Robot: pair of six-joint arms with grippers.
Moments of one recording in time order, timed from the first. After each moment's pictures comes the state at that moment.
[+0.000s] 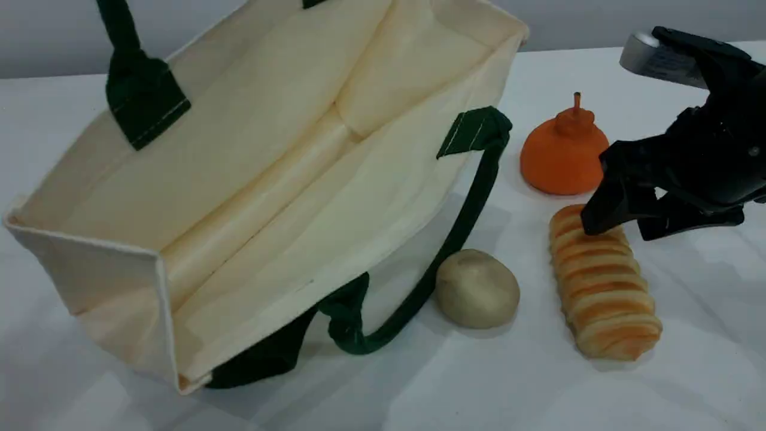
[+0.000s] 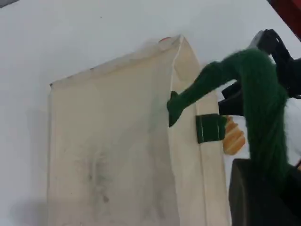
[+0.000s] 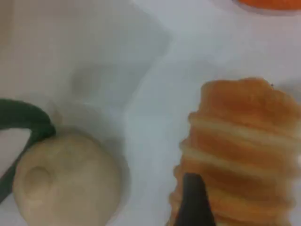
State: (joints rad) left arm -0.23 1.41 -1.50 -0.57 1.15 0.44; right arm 0.18 1.91 -0.71 1.47 0.34 -1.32
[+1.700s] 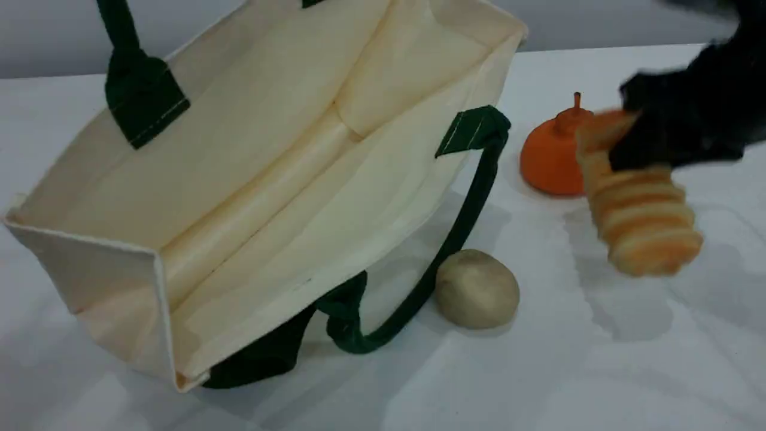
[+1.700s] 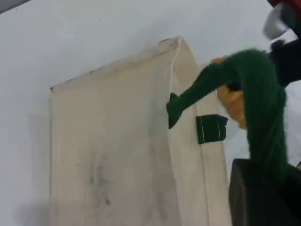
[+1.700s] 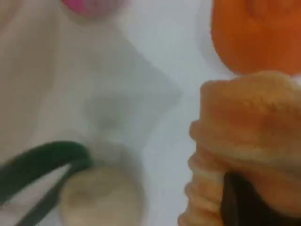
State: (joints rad) left arm -0.23 1.41 -1.50 -0.58 1.14 0.46; right arm 0.14 1.75 -0.74 1.25 0.40 -1.12
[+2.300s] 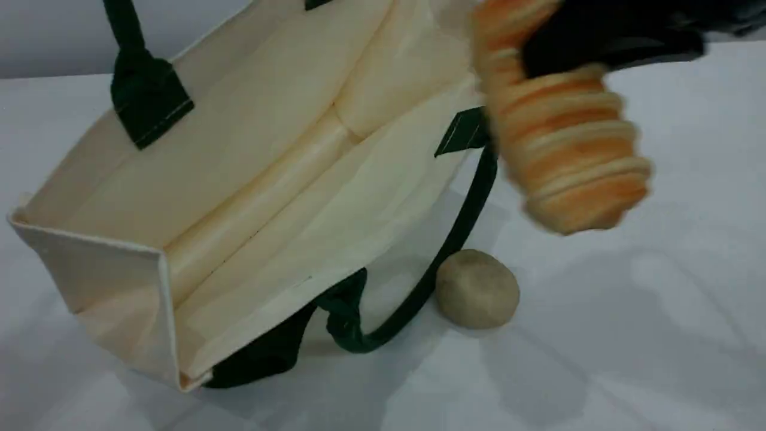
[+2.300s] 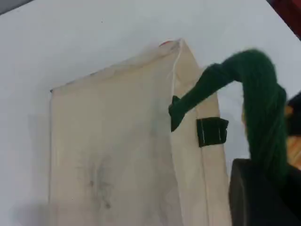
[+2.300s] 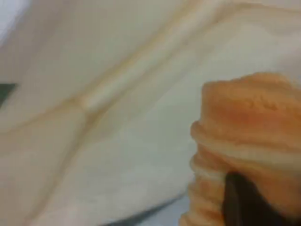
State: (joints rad) left arm -0.23 1.42 -1.50 -0.58 1.13 0.46; right arm 0.41 1.43 -0.74 1.14 0.54 -0.85
